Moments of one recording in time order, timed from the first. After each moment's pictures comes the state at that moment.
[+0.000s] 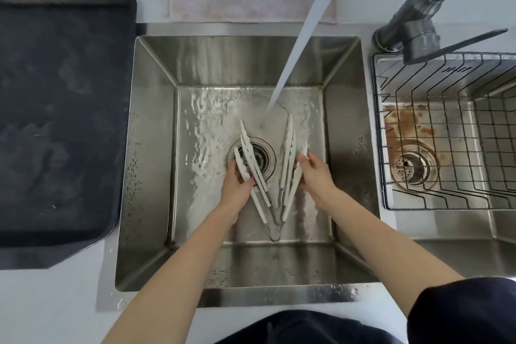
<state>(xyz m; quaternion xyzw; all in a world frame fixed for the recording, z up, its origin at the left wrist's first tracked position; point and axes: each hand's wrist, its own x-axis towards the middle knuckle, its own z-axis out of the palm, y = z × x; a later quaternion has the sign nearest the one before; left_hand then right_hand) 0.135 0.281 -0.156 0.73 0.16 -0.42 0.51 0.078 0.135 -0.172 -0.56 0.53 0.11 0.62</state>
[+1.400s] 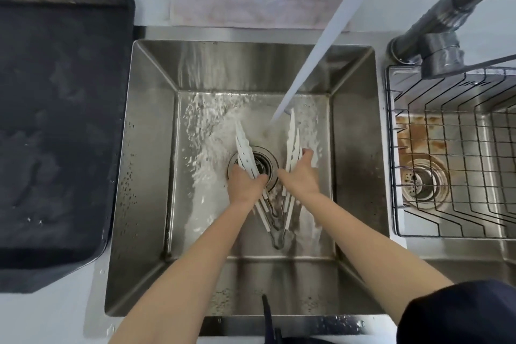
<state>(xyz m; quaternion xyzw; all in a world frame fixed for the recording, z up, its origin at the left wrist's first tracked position) 0.157 0.248 -0.169 0.83 0.14 -0.38 0.38 0.118 0.148 -0.161 -0.70 0.49 0.19 0.48</state>
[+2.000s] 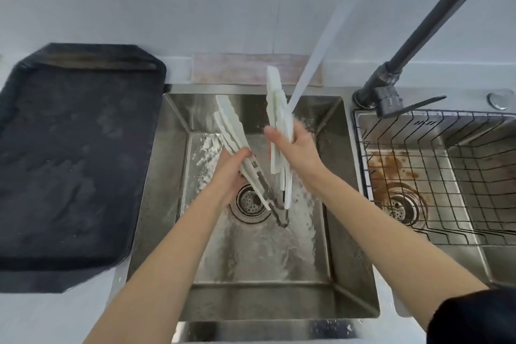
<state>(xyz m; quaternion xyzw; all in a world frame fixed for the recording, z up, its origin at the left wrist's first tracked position) 0.210 0.252 -0.076 0.60 0.11 -0.38 0.70 0.157 0.131 -0.037 -0.69 0.27 -0.03 0.67</state>
